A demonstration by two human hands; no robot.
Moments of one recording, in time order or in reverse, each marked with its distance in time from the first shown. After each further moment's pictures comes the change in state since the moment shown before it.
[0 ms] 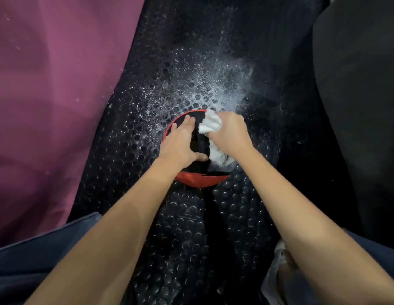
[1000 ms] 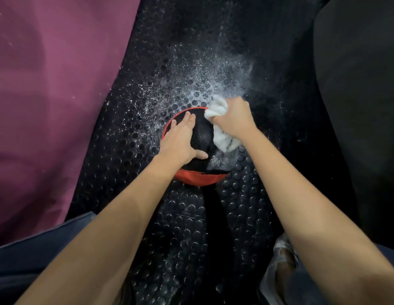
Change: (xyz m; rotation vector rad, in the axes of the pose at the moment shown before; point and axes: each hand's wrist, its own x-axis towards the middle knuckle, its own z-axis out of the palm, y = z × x) left_hand 0.003 0.005 -0.002 0.022 -0.025 -0.011; right_hand 0.025 0.005 -0.015 0.006 -0.022 0.058
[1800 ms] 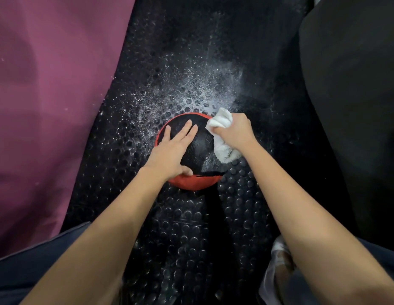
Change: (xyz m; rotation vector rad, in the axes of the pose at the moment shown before) left_hand -0.012 -0.006 -0.002 0.253 -0.124 0.138; right_hand -0.012 0.023 -0.005 0.207 0.054 0.152
